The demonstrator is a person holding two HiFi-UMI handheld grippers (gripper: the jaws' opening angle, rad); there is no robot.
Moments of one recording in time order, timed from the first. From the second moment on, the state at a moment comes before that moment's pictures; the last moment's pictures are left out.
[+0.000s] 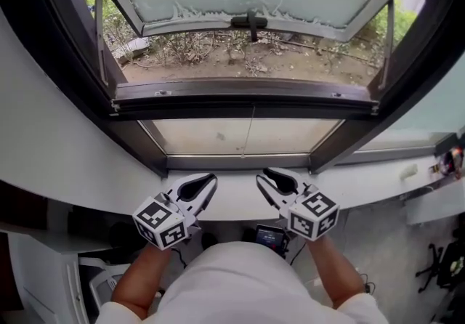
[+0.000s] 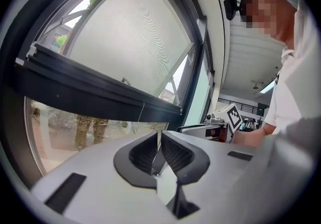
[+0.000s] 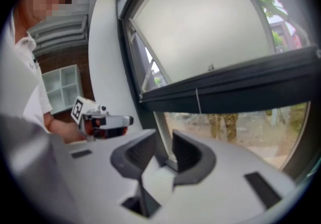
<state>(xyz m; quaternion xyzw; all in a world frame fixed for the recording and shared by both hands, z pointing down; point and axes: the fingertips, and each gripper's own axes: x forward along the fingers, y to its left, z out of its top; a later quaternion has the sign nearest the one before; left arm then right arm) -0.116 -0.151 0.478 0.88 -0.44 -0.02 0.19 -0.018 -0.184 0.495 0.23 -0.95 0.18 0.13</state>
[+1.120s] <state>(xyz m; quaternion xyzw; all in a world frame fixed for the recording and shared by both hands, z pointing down) -0.140 -0.257 0.444 0.86 -0.48 0.19 -0.03 -0.028 -0.289 0.452 0.28 -0.92 -0.10 0.26</state>
